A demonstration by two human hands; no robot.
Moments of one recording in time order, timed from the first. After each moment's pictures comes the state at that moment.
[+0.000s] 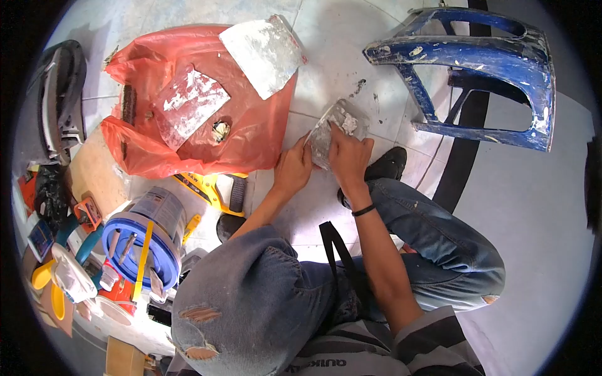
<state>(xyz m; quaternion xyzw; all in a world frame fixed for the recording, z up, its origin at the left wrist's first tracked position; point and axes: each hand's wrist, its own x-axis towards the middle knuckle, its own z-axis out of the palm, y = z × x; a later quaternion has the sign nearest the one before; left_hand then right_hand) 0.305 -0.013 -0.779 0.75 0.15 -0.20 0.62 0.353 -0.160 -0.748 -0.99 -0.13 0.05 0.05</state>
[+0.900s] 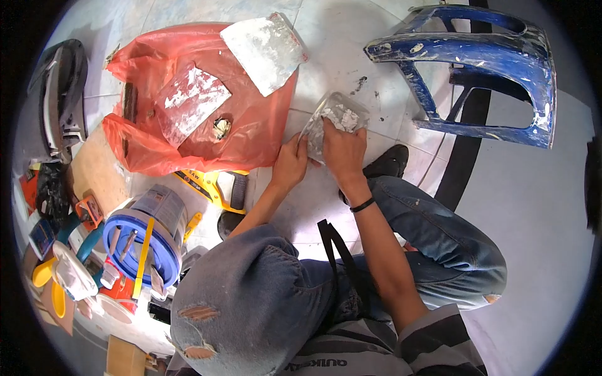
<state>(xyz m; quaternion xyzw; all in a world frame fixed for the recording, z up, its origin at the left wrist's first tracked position) 0.301 -0.010 -0.794 0.68 0.17 -0.16 0.69 0.361 -0.147 -0.756 -0.98 -0.18 0.06 0.04</state>
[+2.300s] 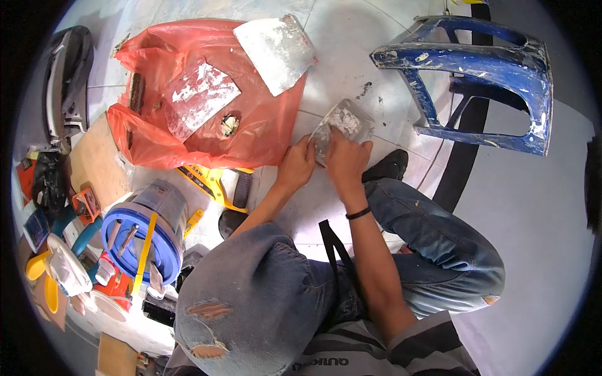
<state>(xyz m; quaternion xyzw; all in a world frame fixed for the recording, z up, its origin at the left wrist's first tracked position) 0.298 -0.011 -0.797 0.76 0.15 -0.13 0.62 0.349 -0.135 -0.745 -0.99 -0.08 0.07 0.04</state>
